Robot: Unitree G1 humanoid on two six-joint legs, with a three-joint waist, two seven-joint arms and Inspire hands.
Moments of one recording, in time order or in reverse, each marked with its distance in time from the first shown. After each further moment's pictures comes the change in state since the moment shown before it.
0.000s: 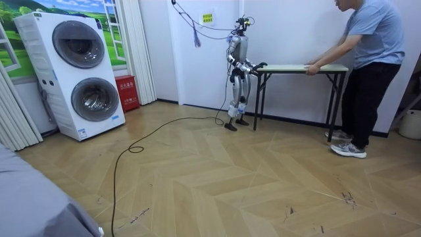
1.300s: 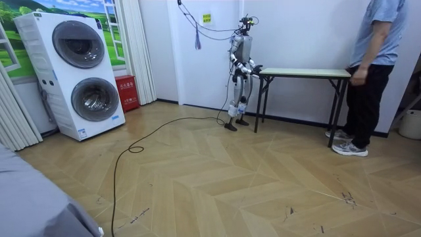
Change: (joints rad) left arm -0.065 0.046 -0.013 0.201 0.548 0.136 -0.155; right arm -0.015 0.004 -0.045 0.159 -0.245 0.091 0.272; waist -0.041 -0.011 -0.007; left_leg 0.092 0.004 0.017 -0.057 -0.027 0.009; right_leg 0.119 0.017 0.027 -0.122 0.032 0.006
